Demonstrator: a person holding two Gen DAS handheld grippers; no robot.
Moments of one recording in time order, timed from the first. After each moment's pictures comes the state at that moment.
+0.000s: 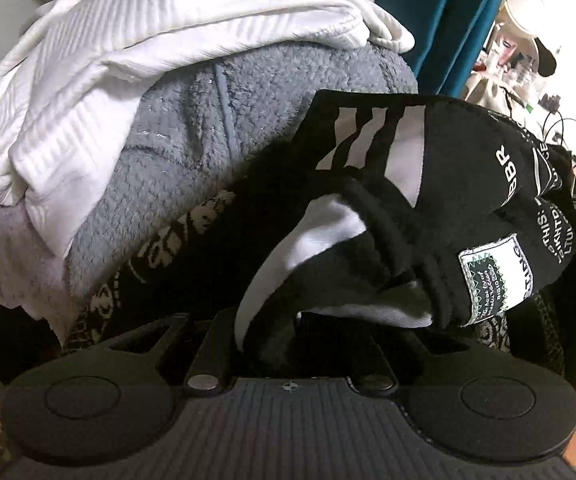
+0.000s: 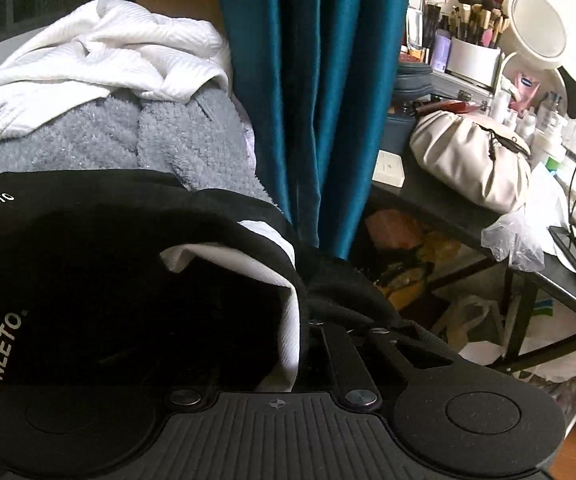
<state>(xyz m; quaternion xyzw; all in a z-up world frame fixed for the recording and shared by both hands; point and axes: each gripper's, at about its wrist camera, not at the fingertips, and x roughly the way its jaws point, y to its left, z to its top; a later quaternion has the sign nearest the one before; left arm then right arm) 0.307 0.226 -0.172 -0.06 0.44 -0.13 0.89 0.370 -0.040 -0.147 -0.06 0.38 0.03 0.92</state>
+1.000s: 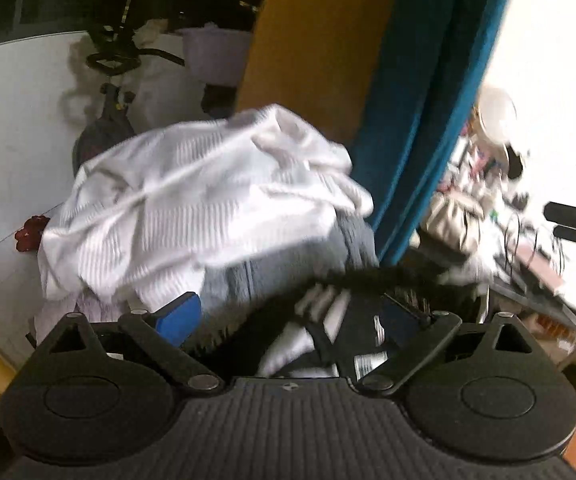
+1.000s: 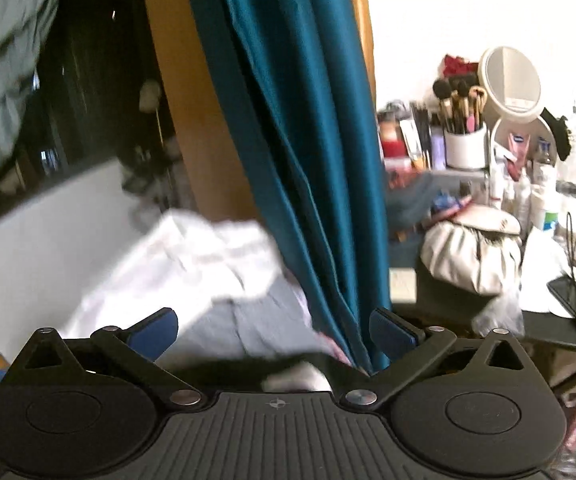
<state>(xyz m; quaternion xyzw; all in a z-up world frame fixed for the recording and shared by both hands) 0.247 0.275 0.001 -0.12 0.31 -0.11 0.94 0.295 -0.096 0.078 0.11 0.25 0.12 0.95</state>
